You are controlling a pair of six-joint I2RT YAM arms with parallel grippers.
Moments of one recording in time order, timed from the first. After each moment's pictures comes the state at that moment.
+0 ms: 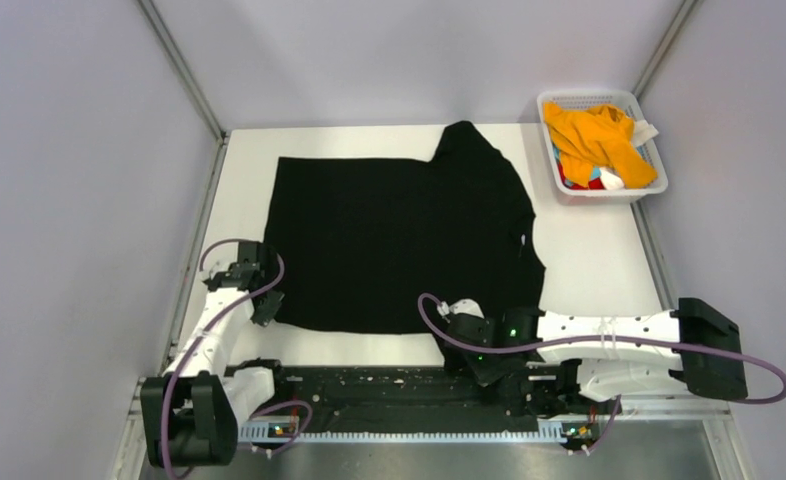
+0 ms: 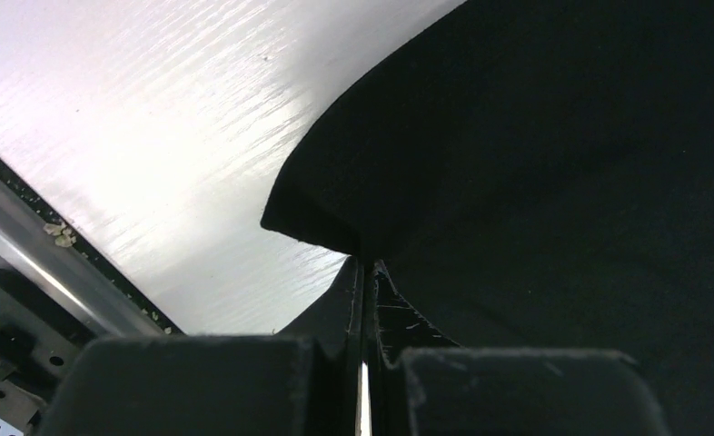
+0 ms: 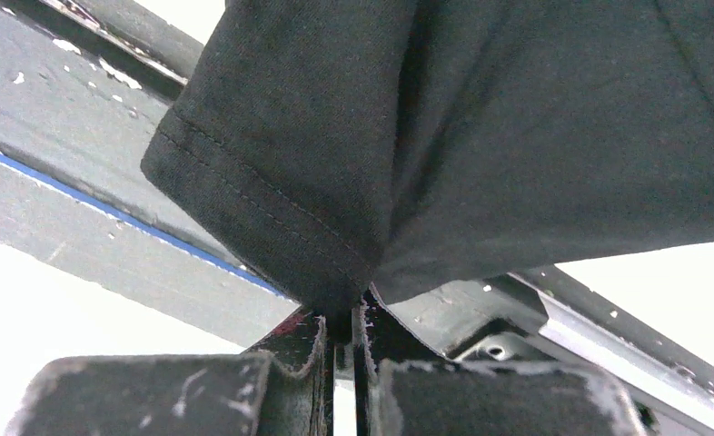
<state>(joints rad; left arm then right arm) 0.04 1.05 0.59 -0.81 -0.31 -1.00 1.32 1.16 0.64 -0.81 0.10 0.75</state>
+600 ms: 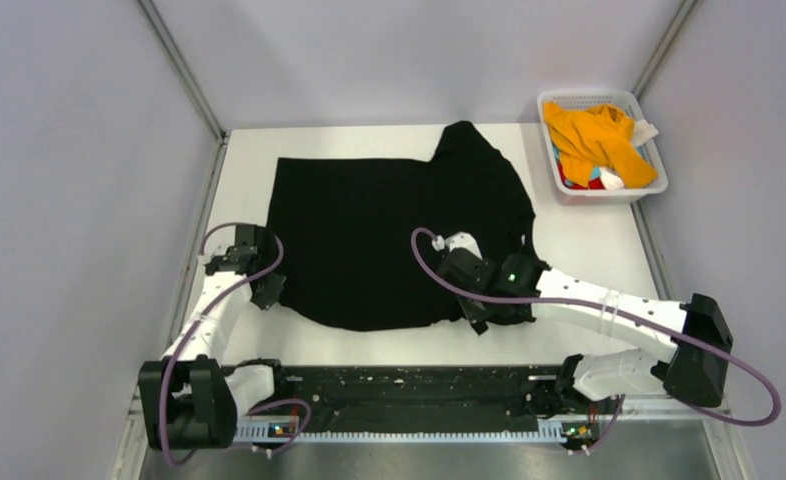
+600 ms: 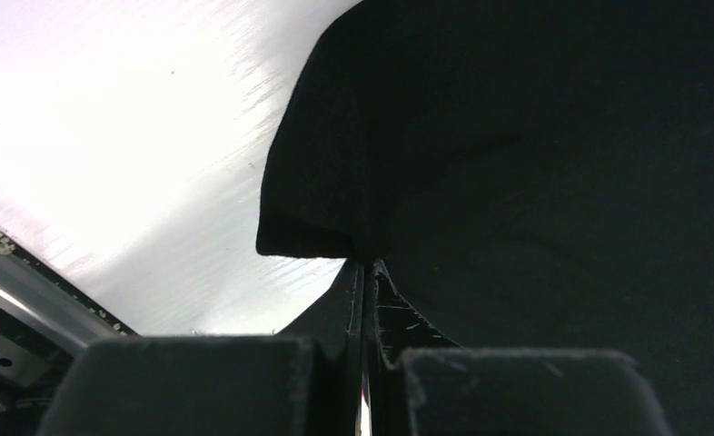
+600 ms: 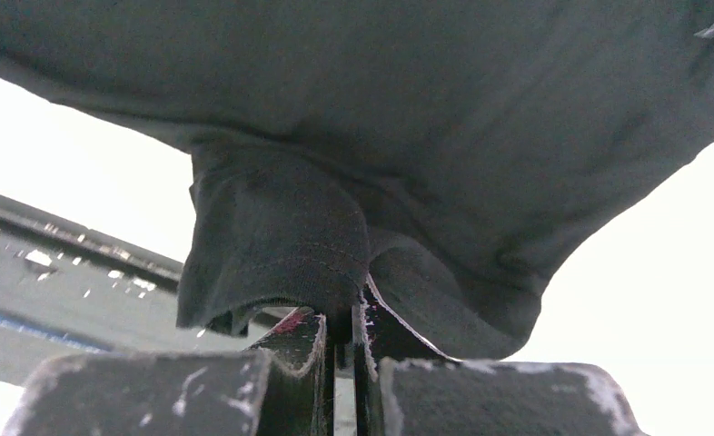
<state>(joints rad) 0.04 1.10 0.68 -0.81 -0.24 -0.99 1.07 1.24 0.97 -0.91 0.31 0.52</state>
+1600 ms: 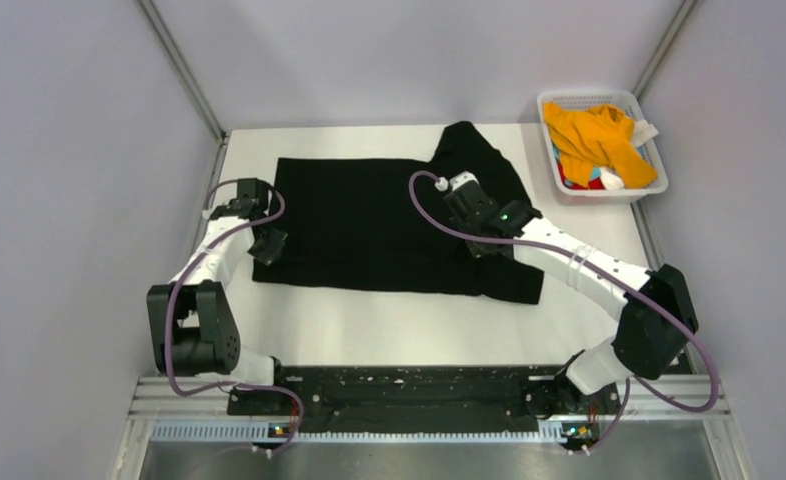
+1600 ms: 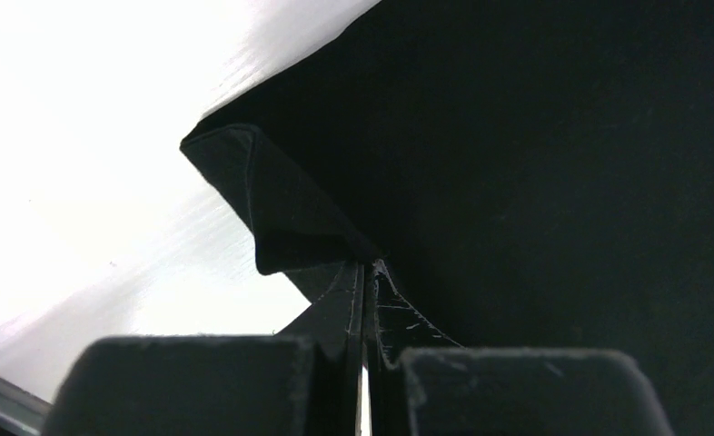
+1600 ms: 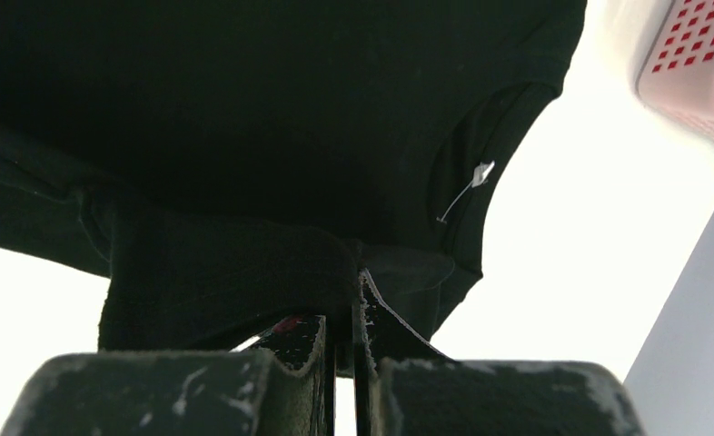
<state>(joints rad) 0.05 1.45 1.01 -0.75 -0.22 -0.97 0.73 1.47 1.19 -0.76 0.46 0.12</state>
